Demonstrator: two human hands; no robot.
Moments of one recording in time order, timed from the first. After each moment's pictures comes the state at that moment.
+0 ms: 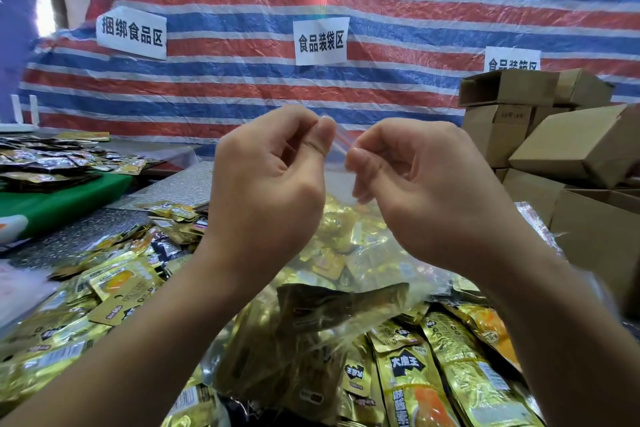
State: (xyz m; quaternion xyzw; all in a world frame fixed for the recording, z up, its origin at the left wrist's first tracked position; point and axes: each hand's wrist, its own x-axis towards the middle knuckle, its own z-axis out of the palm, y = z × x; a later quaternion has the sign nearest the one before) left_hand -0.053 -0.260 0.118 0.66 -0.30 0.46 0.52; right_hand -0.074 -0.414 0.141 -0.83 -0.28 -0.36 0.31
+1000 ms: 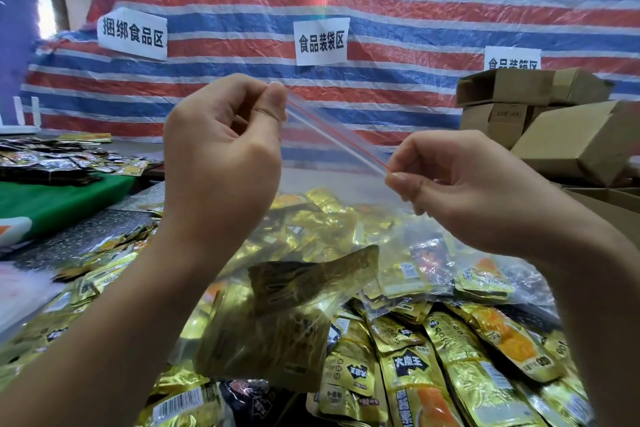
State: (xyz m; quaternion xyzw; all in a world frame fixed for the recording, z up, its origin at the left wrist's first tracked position) left_hand -0.048 -0.235 0.134 0.64 -0.25 0.50 0.53; right_hand -0.067 -0.452 0.153 -0.87 -0.30 -0.24 0.30
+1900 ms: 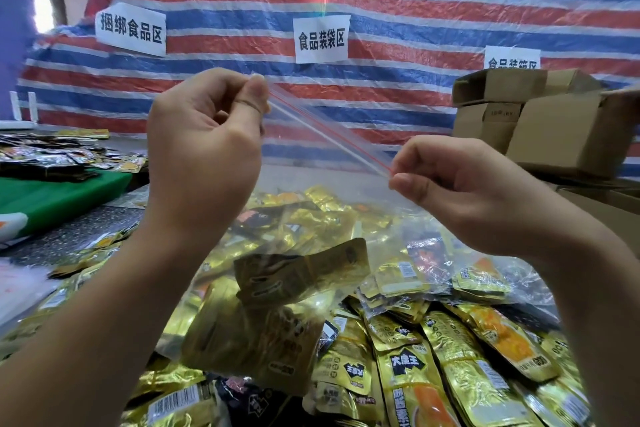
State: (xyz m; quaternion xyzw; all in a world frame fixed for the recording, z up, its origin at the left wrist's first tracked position) left_hand -0.033 -0.224 0.134 0.62 -0.24 0.50 0.55; right_hand -0.056 -0.462 0.146 -0.86 -0.36 -0.21 0.30
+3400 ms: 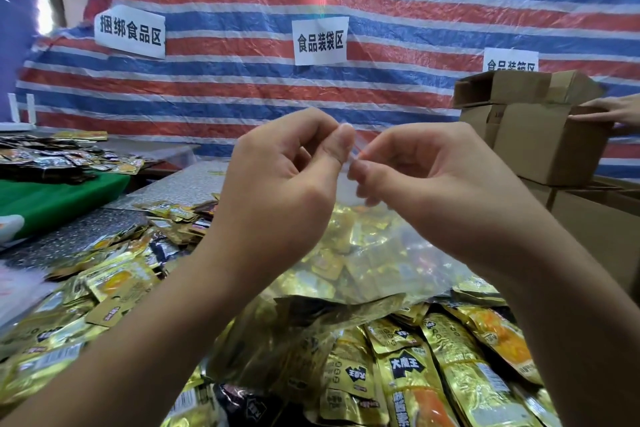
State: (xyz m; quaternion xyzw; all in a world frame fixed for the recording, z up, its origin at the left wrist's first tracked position) left_hand -0.058 -0.262 0.123 0.68 -0.35 0.38 0.53; right_hand -0.086 -0.414 0.150 -0.83 -0.28 -0.26 0.40
